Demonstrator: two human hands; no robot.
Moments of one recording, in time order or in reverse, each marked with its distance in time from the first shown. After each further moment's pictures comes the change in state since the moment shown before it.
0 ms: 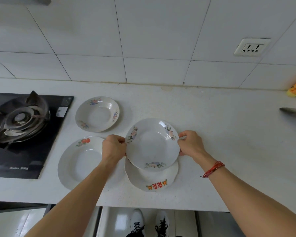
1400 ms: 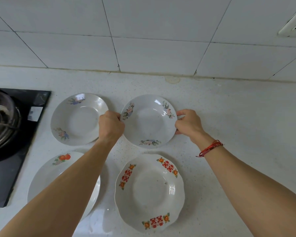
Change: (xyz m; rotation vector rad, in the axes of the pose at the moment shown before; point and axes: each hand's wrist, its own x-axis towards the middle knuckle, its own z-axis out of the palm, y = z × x) left_hand 0.153 0.050 0.043 0.269 0.091 0.125; right_hand 0.155 -0.052 0.018 0.018 -0.081 0.035
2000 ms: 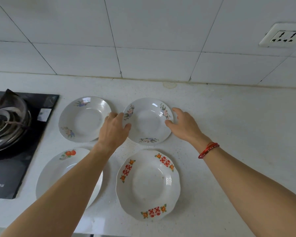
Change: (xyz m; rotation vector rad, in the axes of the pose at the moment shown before) left_hand -0.041 -0.001 -0.015 0.290 -0.014 0.300; right_hand -0.026 0.006 -0.008 -0.355 -0.016 -0.247
